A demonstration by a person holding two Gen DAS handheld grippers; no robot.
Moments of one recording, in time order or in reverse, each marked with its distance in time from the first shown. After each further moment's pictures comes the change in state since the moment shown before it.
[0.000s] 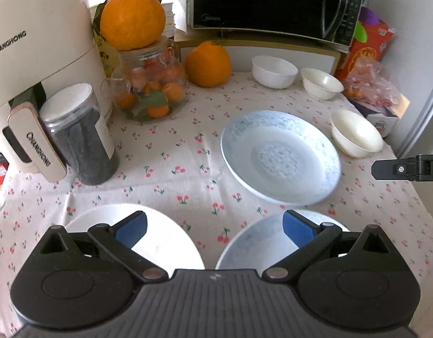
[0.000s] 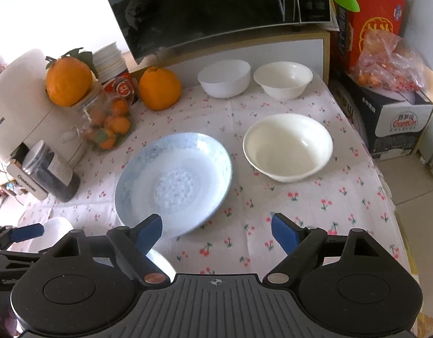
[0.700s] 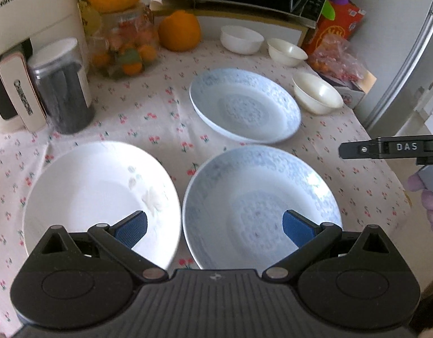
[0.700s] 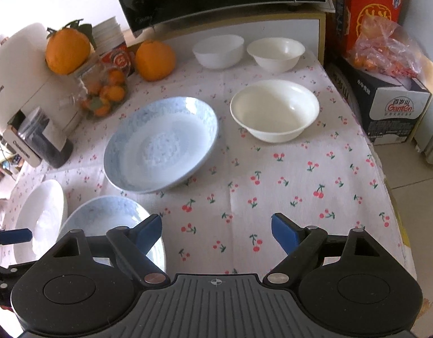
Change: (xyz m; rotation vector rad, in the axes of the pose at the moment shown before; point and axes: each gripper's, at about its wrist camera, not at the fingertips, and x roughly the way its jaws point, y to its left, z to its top) left arm -0.017 -0.001 -0.043 0.008 0.104 -0.152; right arm -0.001 -0.013 -0.034 -0.041 0.068 -0.017
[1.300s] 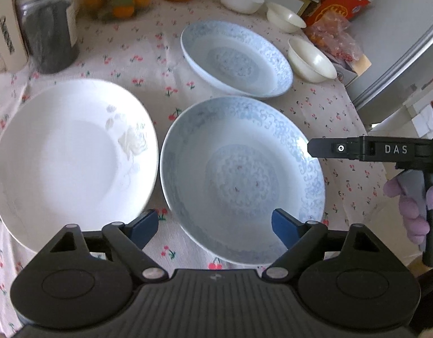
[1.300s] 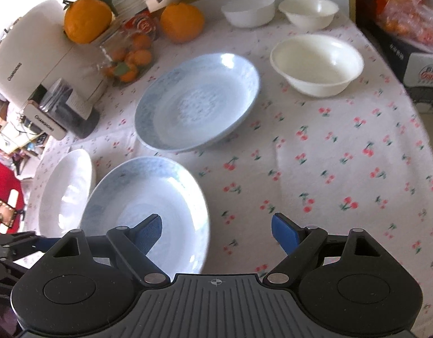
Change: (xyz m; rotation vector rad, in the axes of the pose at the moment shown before) left arm 0.011 0.006 -0.014 -0.112 0.180 -0.110; right arm 0.019 0.019 -0.015 0.022 0.146 0.141
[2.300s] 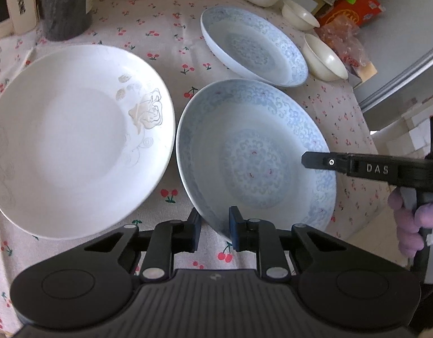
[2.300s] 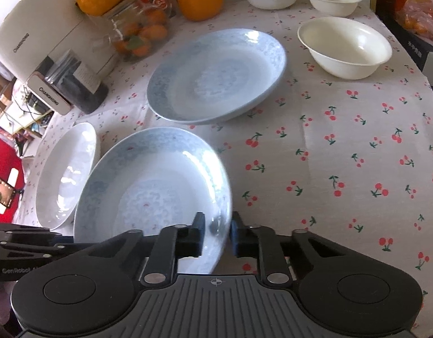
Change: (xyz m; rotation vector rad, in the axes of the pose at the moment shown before) left arm 0.008 0.019 -0.012 -0.056 0.015 -0.024; right arm 0.023 0.012 -0.015 -0.055 0.036 0.004
